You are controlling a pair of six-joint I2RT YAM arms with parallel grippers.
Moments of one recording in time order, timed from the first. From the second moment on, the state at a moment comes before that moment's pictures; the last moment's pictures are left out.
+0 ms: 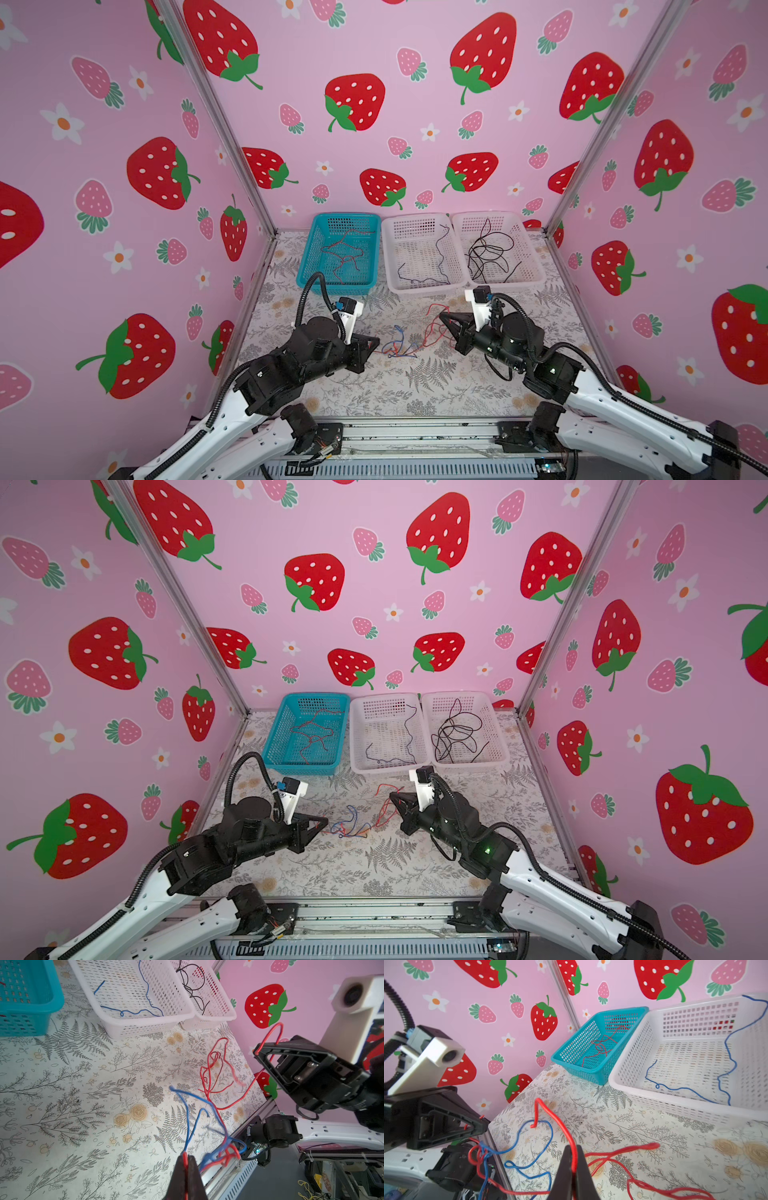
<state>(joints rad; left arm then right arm) -0.80 0.65 0.82 -0.71 0.10 -0.60 0.99 0.80 0.61 0.00 0.03 0.45</state>
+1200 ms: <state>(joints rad) -0.68 0.73 0.86 -0.73 0.02 -0.61 1.18 1.02 0.69 -0.33 -0.33 0.30</state>
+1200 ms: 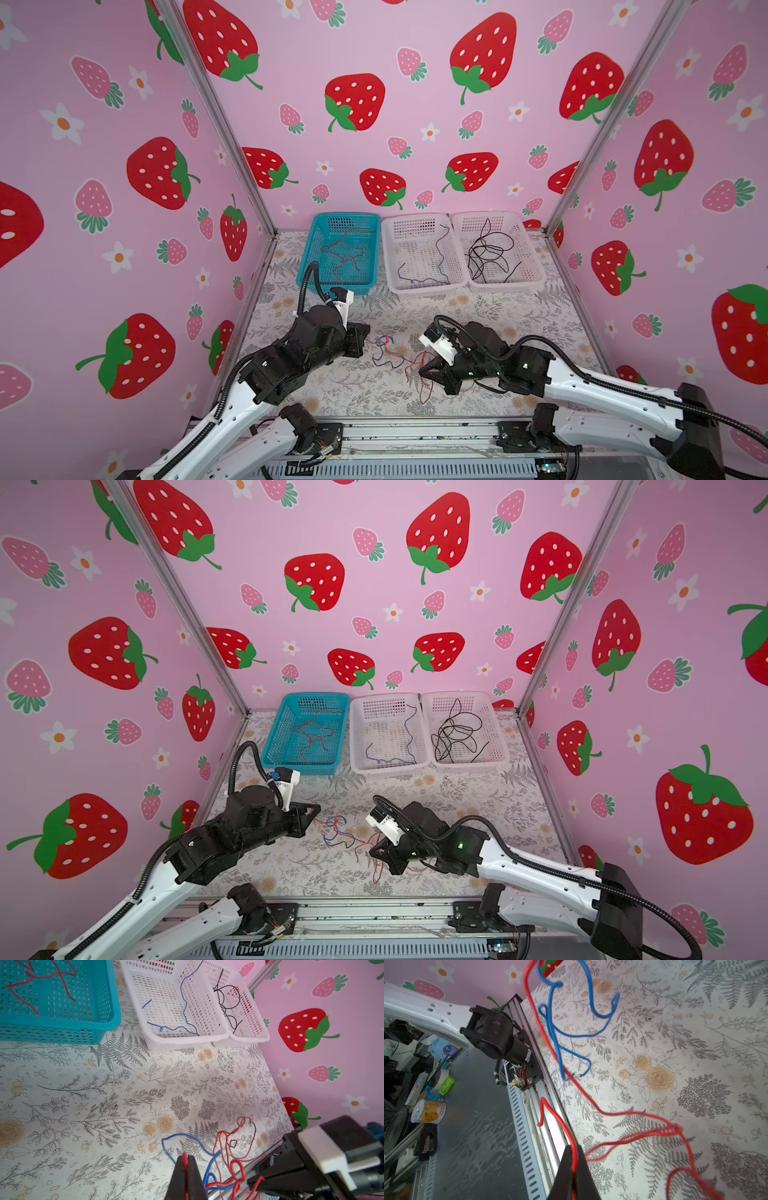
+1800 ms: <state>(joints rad) -0.33 0.70 0.82 -0.75 0.05 -0.65 1.38 0.89 0.56 -0.28 -0.41 0.34</state>
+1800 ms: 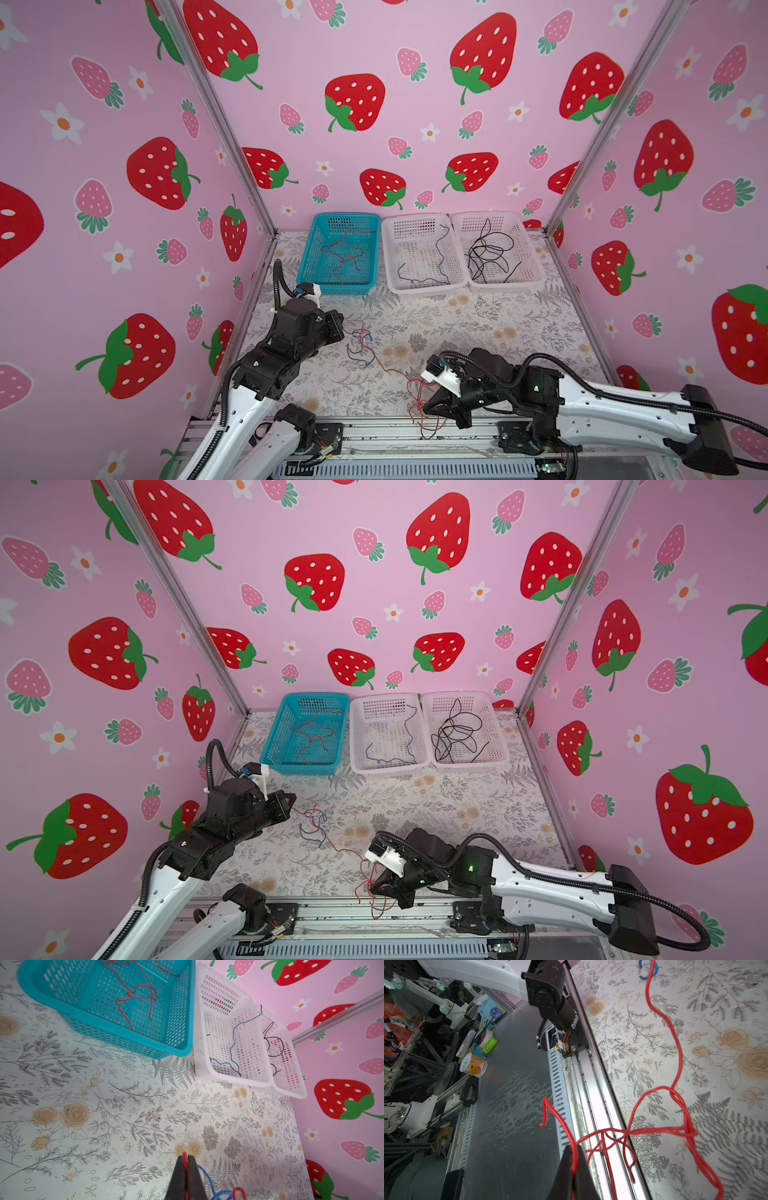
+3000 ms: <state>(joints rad) 0.07 0.60 0.84 -0.80 0.55 -0.51 1.12 0.64 0.65 -0.72 0.37 0.72</state>
